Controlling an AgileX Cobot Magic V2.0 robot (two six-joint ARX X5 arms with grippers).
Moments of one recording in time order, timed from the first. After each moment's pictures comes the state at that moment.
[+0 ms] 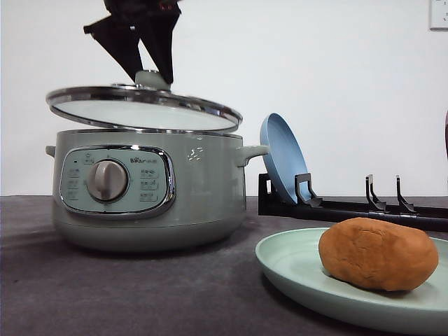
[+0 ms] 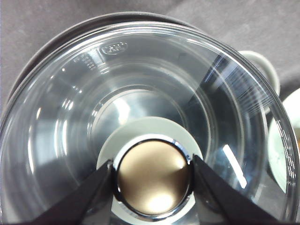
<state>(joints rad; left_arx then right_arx) -0.47 1.88 2.03 -1.24 0.08 0.12 0.54 0.57 1.16 -0.99 -0.08 0.22</state>
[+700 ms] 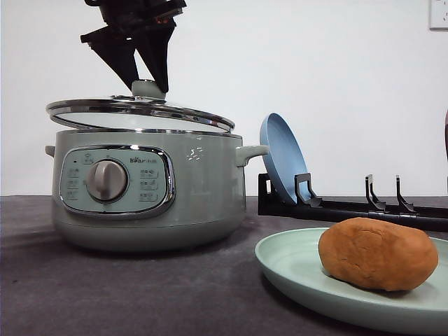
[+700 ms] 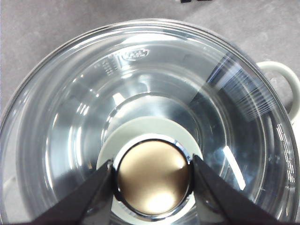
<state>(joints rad) -0.43 1.89 2.03 -1.21 0.07 0.13 0.54 0.57 1.16 -0.99 -0.08 0.22</state>
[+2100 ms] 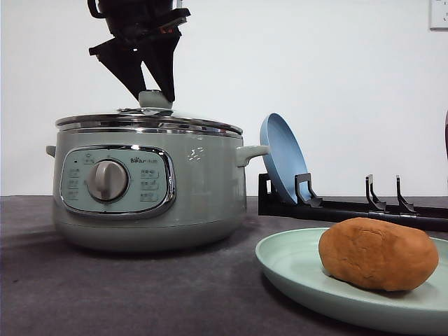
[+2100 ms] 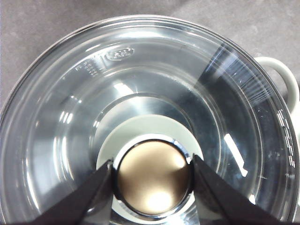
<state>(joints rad) -0.43 1.93 2.03 -1.21 0.12 0.18 0.54 0.57 1.16 -0.99 -0.07 0.23</state>
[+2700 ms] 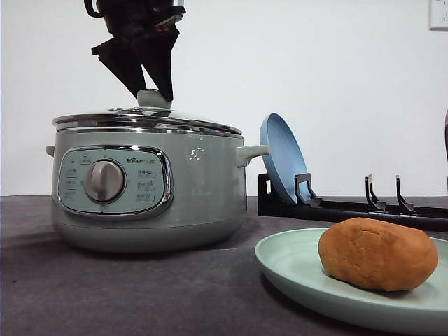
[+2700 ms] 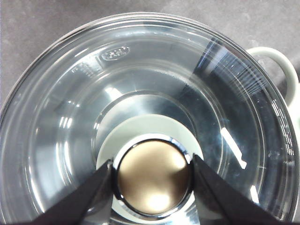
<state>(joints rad) -0.43 1.93 2.04 -1.23 0.14 0.25 0.54 0.57 1.16 -0.99 -0.07 0.23</state>
